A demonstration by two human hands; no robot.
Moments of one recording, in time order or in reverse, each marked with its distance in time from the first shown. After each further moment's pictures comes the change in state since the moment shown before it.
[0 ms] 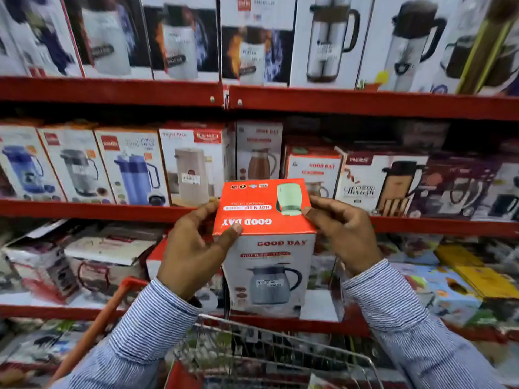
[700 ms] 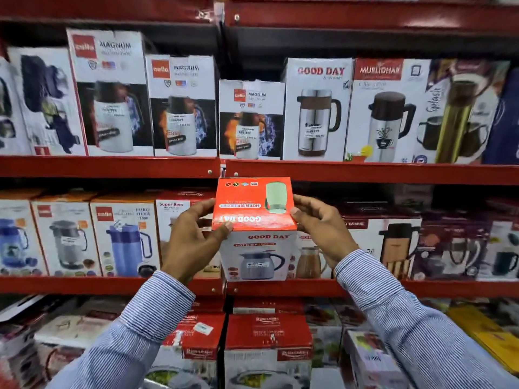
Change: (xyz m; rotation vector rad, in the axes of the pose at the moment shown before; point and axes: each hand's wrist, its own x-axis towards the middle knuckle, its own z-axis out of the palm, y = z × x) left_hand 0.139 0.024 -0.009 0.005 0.043 0.168; right_hand 0.121 -0.045 0.027 0.089 -0.108 -0.079
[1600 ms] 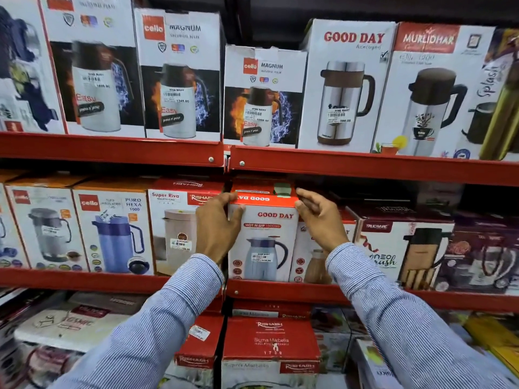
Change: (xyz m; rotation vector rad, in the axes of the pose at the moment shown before) left_hand 0.076 -0.062 0.059 0.290 0.210 0.048; right_hand 0.076 0.063 0.005 -0.265 0.071 -0.027
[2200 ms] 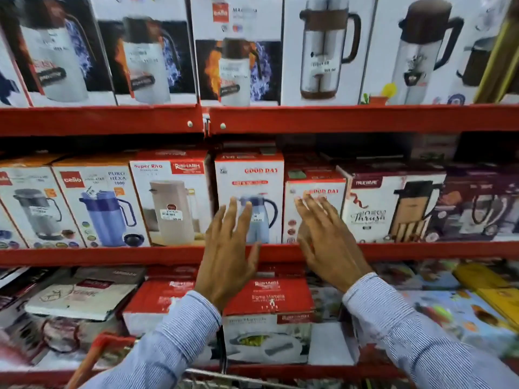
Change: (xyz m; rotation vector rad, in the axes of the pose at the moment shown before) left_hand -0.118 -0.022 0.018 0.439 -0.286 0.311; right_hand -0.100 0.061 -0.027 -0.986 -0.119 -0.336
